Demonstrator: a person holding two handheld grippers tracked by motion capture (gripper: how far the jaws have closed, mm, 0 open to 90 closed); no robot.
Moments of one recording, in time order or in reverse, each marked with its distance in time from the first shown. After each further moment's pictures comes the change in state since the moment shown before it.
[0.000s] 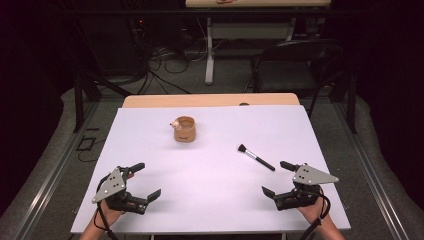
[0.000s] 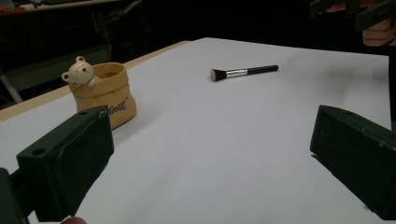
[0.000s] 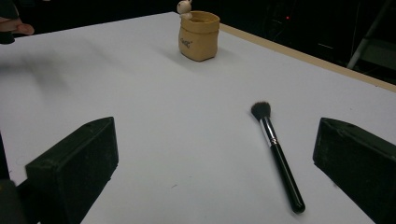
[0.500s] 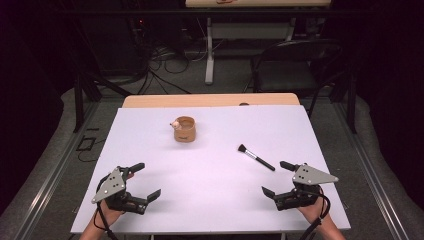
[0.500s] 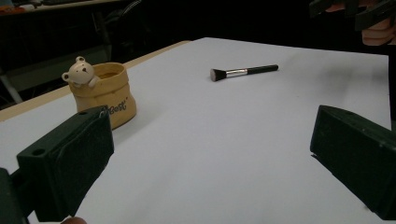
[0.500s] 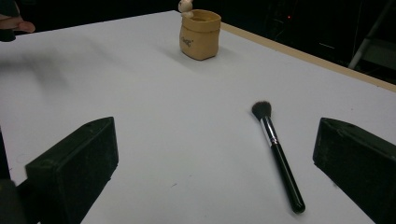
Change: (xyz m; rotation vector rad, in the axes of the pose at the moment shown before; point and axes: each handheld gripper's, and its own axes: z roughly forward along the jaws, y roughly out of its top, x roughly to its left) left arm 0.000 0.000 0.000 0.001 0.002 0.003; right arm -0.001 0.000 0.001 0.003 0.007 -0.007
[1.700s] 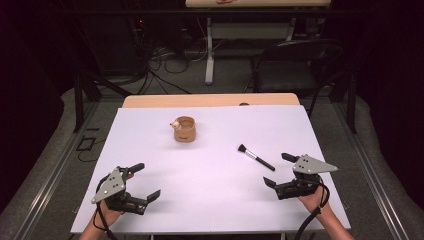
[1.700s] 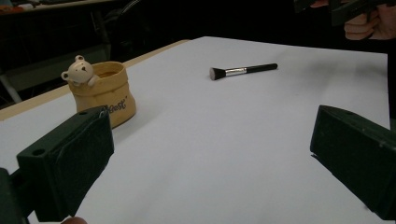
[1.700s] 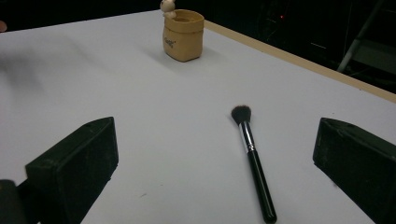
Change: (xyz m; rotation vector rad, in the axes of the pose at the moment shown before) left arm 0.001 -0.001 -0.001 -0.001 -0.017 -0.001; right arm -0.023 0.005 0.010 0.006 -0.023 -0.006
